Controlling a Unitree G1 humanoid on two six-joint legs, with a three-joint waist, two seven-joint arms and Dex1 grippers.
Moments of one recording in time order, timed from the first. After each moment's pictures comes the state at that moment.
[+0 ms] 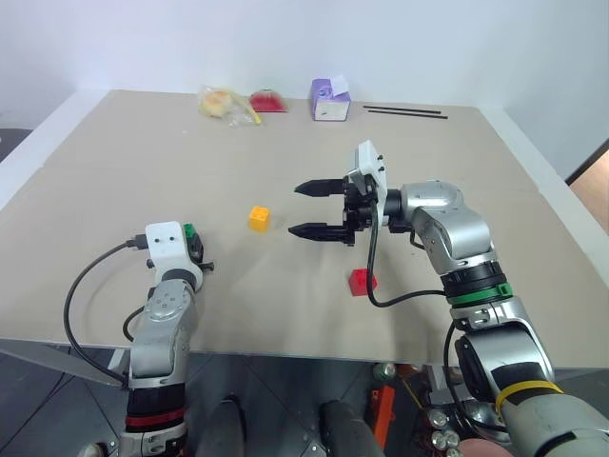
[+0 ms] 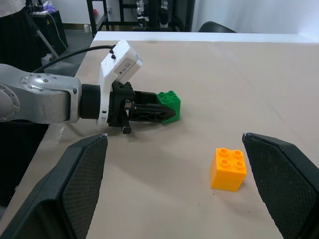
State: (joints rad) left arm -0.27 0.05 0.17 -0.20 -0.10 0.53 0.12; right arm -0.91 -0.42 0.15 0.30 0.34 0.35 1.24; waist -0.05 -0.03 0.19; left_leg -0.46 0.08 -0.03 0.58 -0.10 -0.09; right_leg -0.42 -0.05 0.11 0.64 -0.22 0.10
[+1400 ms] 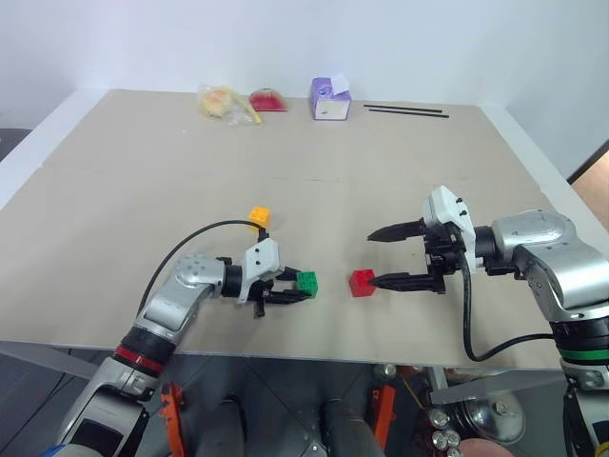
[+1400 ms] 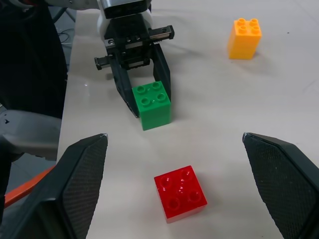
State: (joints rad) left arm -0.55 0.42 -0.31 0.18 -0.20 0.15 -1.15; right arm -0.57 -0.87 0.07 -0.10 0.45 0.55 1.33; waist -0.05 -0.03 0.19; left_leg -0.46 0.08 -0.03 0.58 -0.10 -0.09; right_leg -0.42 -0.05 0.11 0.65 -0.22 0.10
